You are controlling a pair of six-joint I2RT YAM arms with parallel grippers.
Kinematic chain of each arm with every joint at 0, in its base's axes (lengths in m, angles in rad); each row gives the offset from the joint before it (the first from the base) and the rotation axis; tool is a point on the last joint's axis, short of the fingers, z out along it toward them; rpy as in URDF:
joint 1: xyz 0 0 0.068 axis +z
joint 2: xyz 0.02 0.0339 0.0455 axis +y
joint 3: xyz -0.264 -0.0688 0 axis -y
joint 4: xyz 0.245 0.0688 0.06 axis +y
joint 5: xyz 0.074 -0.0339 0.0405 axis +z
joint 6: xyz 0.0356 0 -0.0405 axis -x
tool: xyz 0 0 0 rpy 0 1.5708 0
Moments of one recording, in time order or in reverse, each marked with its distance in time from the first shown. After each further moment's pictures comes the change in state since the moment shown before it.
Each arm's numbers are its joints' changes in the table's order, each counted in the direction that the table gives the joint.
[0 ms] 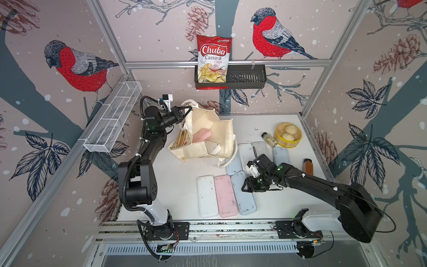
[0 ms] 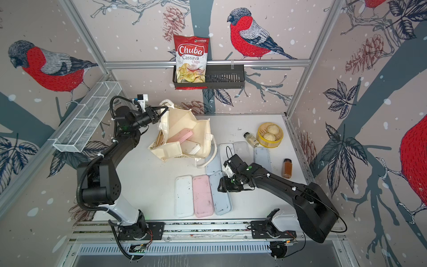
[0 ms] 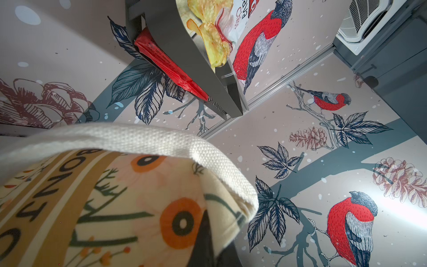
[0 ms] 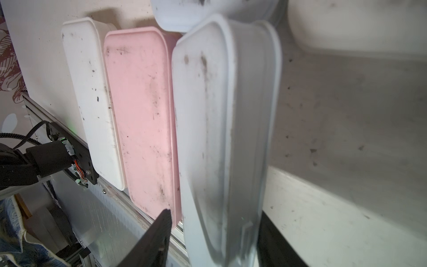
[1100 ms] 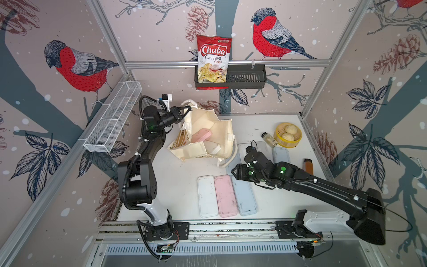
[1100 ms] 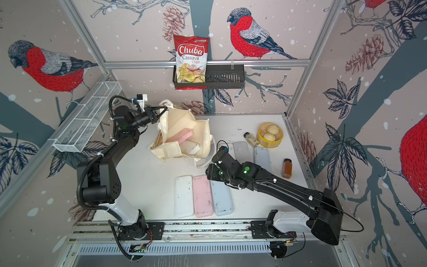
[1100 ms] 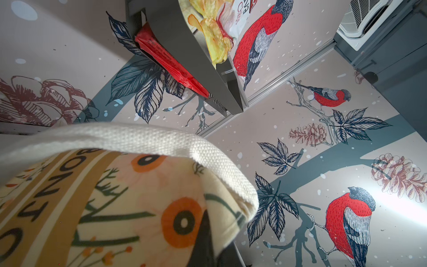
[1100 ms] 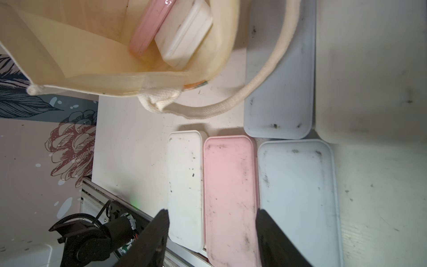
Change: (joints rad) left arm 0.000 0.017 0.015 0.021 -0.030 -0.028; right arm 0.320 0.006 0.349 -0.013 -0.503 -0.387
